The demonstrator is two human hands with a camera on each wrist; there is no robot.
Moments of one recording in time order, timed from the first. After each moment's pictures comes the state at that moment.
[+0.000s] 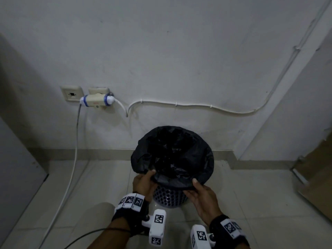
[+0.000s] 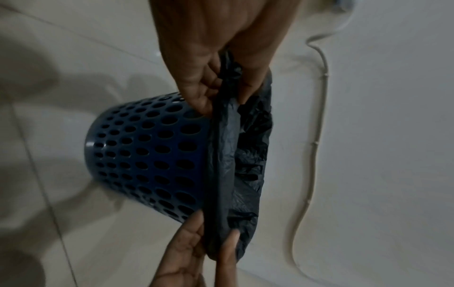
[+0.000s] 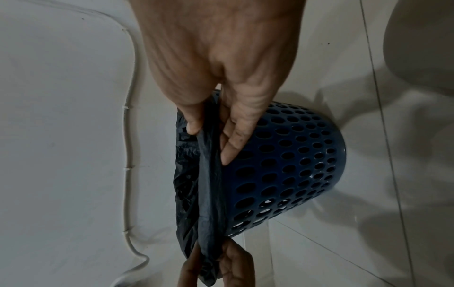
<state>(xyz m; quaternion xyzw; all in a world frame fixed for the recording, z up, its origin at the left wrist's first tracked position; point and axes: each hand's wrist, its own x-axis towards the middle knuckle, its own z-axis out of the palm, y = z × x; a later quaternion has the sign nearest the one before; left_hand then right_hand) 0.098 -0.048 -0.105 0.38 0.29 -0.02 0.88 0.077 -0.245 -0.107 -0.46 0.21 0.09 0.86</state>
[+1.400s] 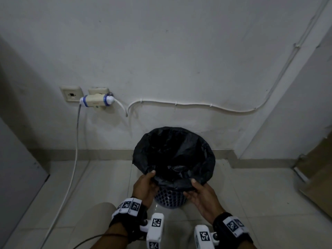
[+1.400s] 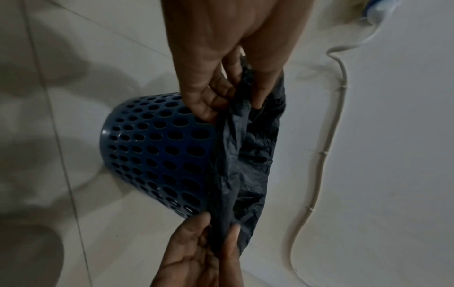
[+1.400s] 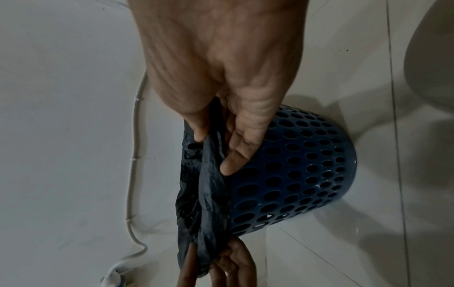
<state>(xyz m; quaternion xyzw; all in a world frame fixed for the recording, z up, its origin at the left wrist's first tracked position) 0.089 -0.046 -0.112 0.39 0.26 -0.07 0.88 0.077 -0.249 -0.104 -0.49 0.18 0.13 0.84</state>
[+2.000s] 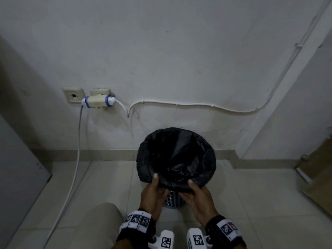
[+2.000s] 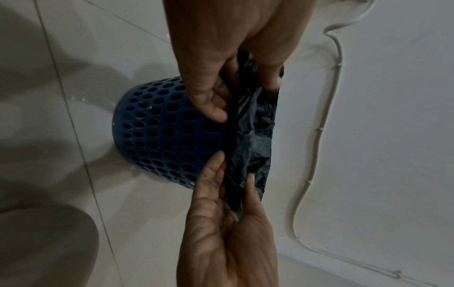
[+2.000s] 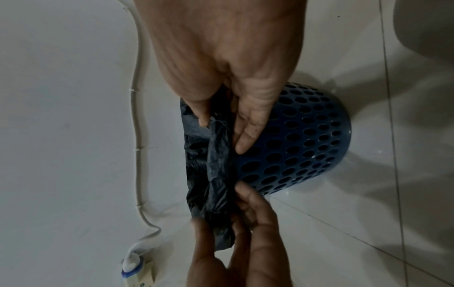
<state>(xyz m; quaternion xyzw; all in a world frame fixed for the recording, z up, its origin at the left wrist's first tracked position) 0.068 -0.069 -0.127 0.36 0.24 -0.05 0.90 0.071 -0.226 -0.108 -0.47 0.20 0.10 0.86</state>
